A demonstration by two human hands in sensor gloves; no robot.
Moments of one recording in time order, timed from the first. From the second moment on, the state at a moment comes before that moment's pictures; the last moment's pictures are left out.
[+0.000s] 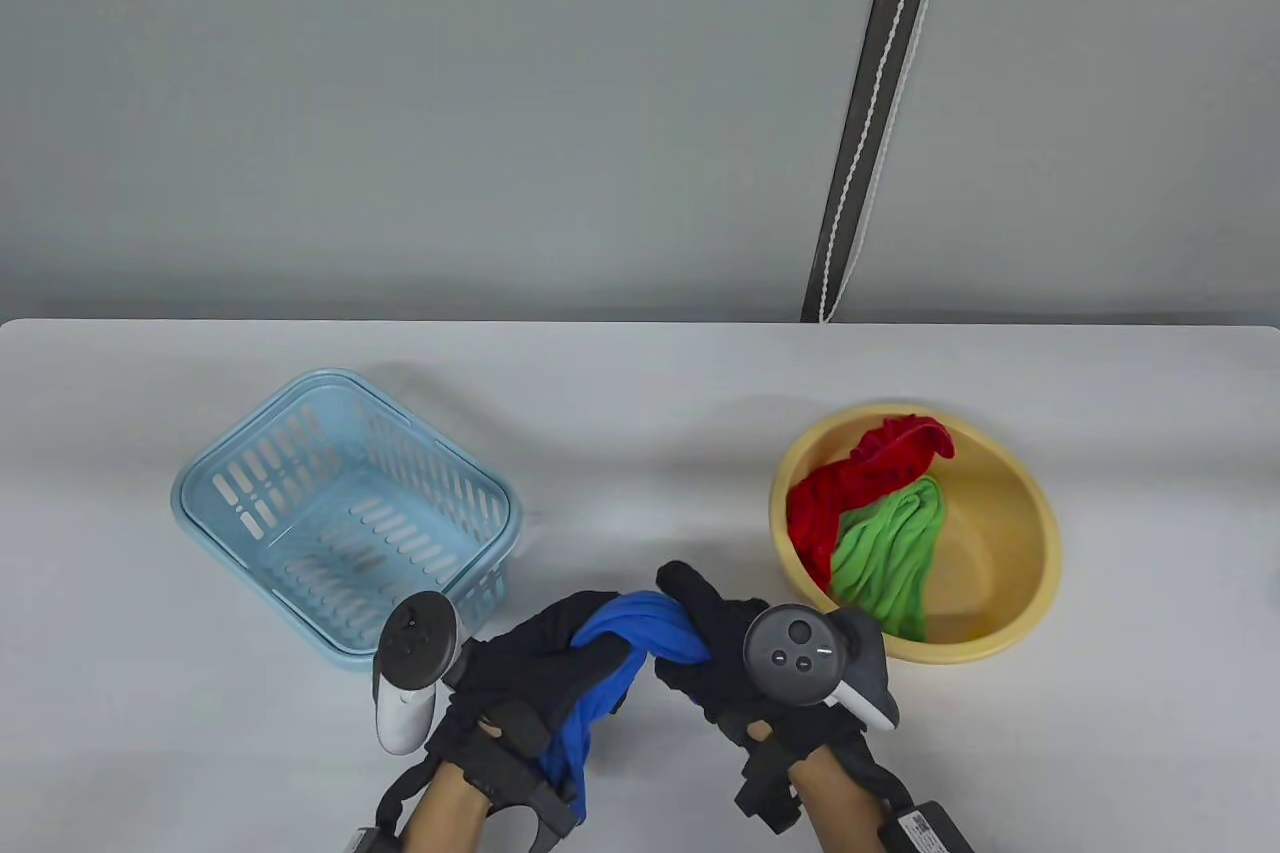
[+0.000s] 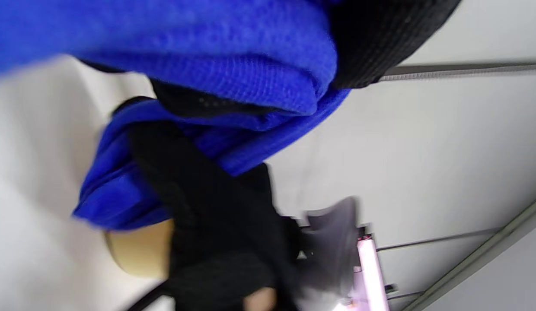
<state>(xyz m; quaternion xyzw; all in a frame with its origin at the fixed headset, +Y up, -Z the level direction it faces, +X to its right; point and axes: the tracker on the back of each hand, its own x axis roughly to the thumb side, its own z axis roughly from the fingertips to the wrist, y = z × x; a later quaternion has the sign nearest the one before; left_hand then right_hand) -0.147 -0.709 -0.268 -0.12 -0.21 0.70 0.67 0.098 -0.707 -0.279 0.22 0.04 0.90 0.37</state>
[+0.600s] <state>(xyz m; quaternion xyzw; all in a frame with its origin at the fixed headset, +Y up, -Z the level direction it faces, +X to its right) -0.153 -0.696 -0.260 -0.04 -0.18 0.81 0.55 0.065 -0.728 -0.276 0.27 0.31 0.67 0.63</state>
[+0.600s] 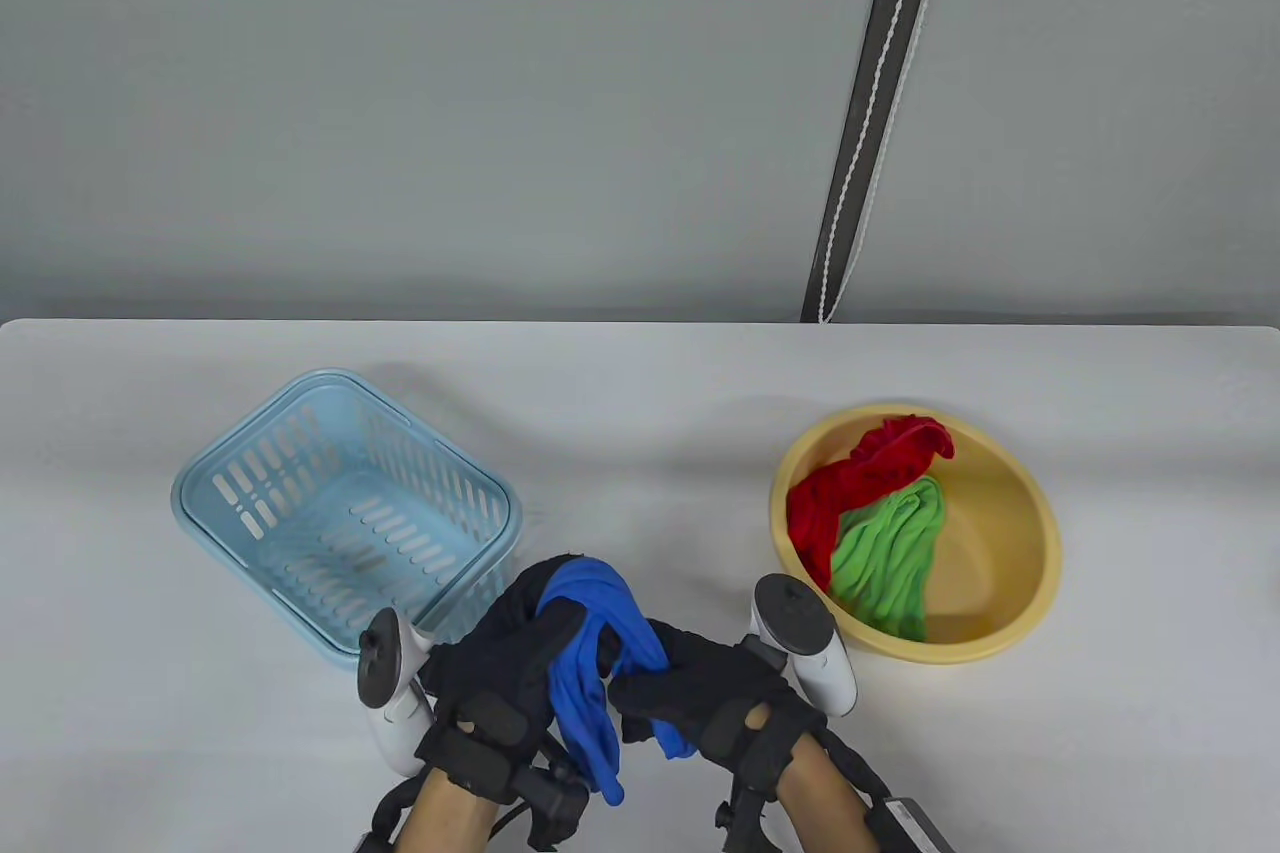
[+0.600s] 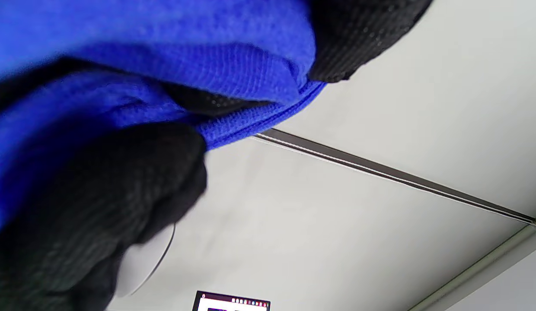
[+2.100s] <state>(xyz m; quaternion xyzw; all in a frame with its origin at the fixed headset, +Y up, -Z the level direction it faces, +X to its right) -0.089 -0.670 -0.214 0.20 -0.36 -0.08 0.91 0.108 -0.714 -0.285 0.16 0.20 0.88 0.39</state>
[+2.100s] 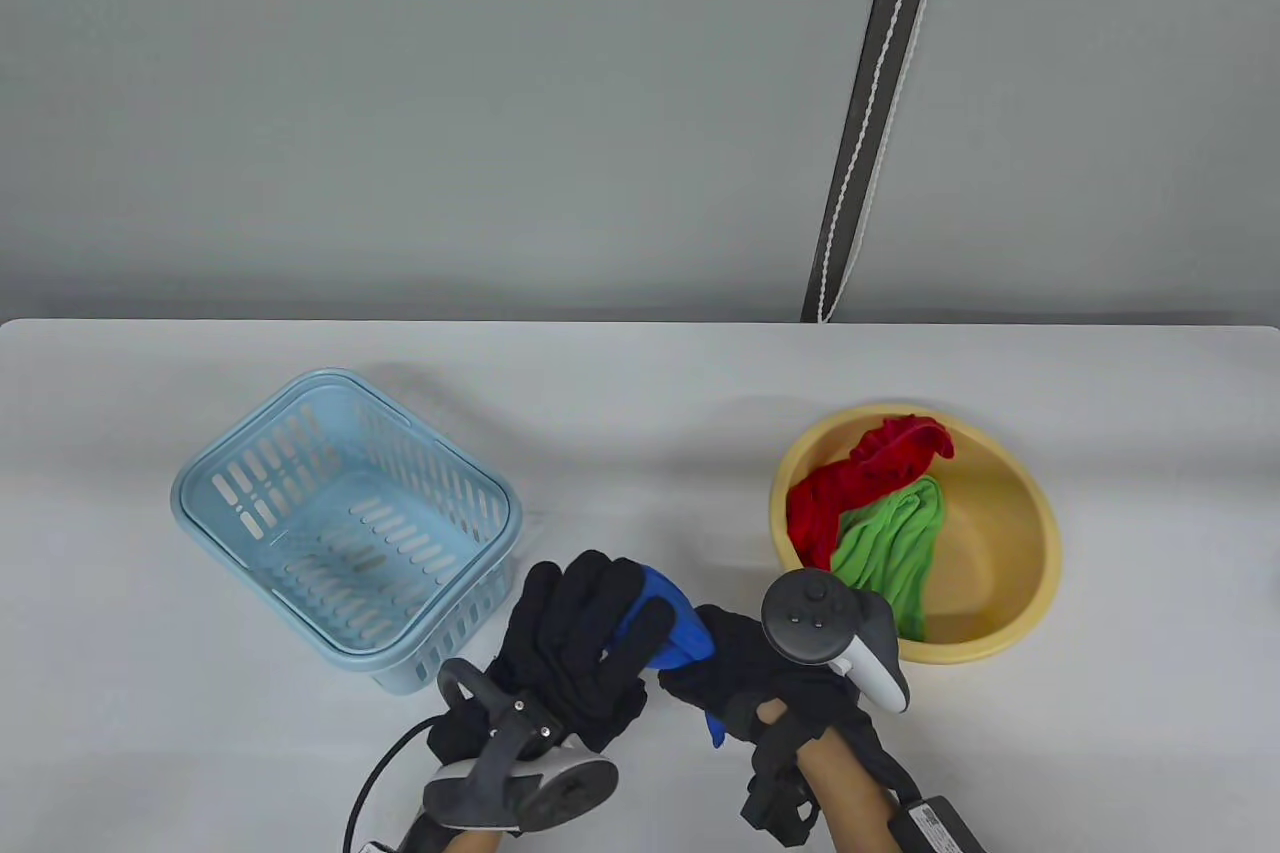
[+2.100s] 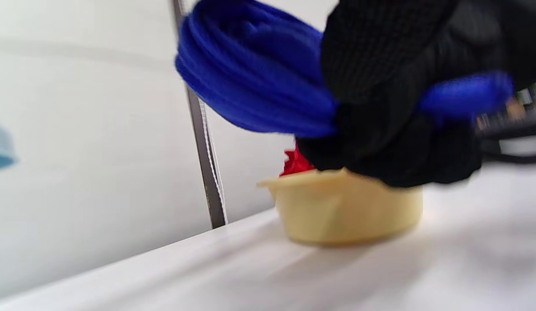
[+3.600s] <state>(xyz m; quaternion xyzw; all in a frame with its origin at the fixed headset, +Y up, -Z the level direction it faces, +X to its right) -0.092 -0.677 -0.252 0.04 -0.23 0.14 0.96 0.071 -0.695 -0.259 0.23 -0.10 0.96 0.10</state>
